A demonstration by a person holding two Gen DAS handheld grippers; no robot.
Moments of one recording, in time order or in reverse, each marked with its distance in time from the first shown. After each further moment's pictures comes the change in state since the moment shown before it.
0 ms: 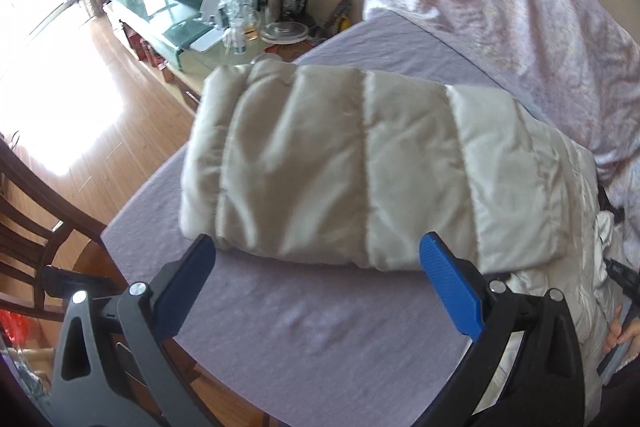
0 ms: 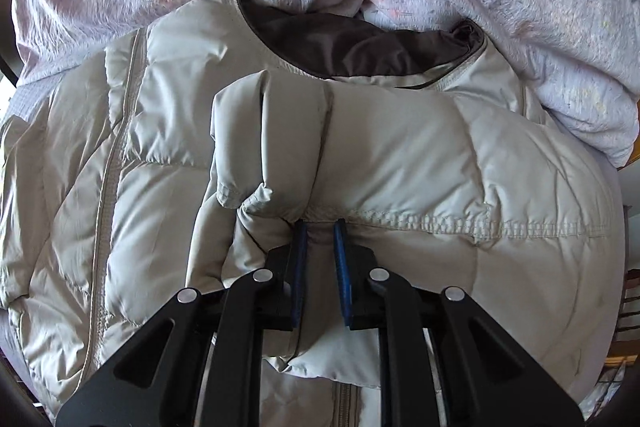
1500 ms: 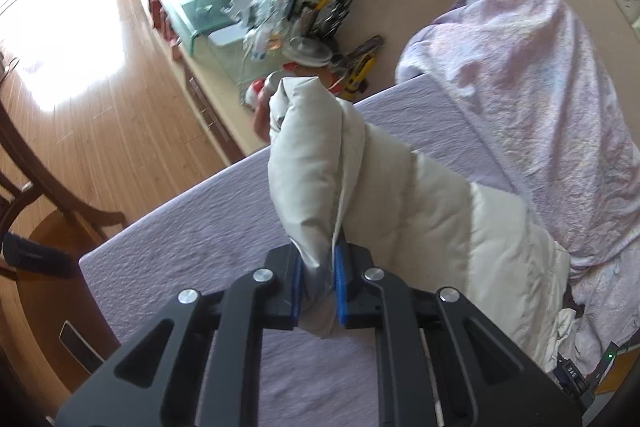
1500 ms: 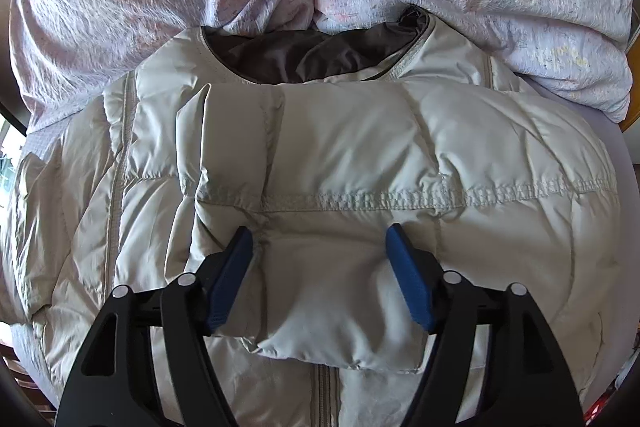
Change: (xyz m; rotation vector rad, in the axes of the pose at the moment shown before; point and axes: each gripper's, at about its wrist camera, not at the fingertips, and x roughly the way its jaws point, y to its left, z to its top) left arm 0.006 0.027 0.046 -0.241 -0.071 -0.130; right arm -0.028 -0.071 -0.020 0.143 -0.064 0.073
